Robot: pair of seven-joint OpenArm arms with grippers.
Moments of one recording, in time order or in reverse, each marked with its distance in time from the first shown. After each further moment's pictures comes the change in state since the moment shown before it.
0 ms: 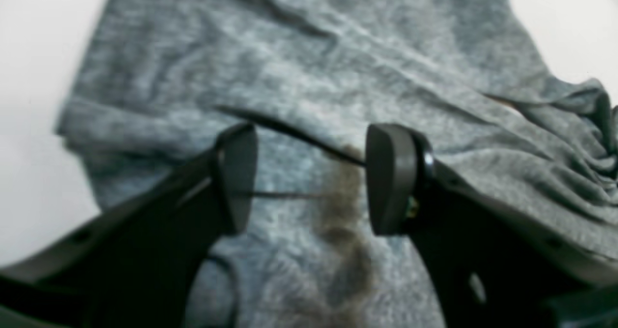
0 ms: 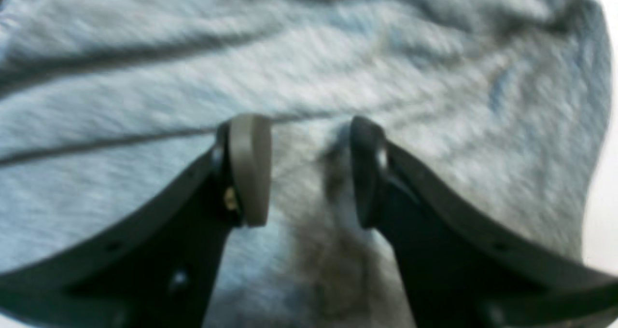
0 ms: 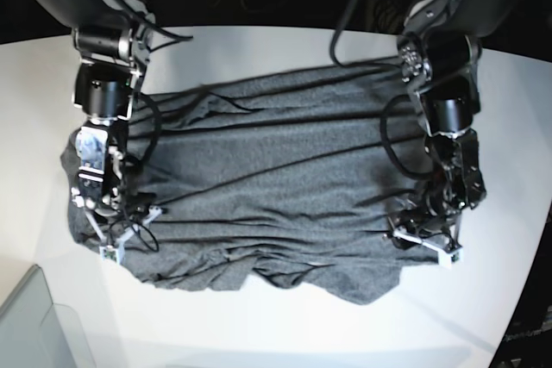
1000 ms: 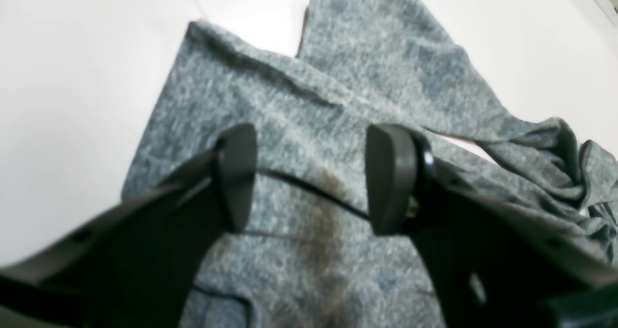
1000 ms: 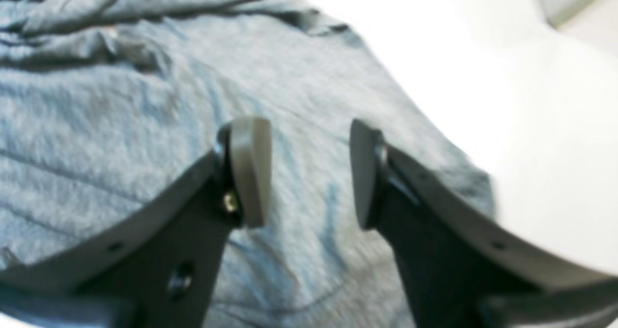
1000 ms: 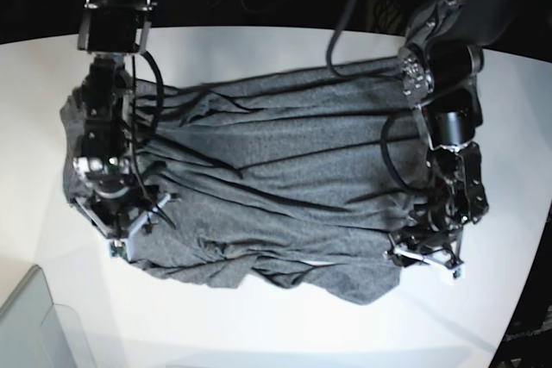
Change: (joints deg) left arm -3.0 0.2 0.0 0.0 -0.5 -0.3 0.3; right arm -13.6 -1.3 -8.0 29.0 0.0 0.0 -1.1
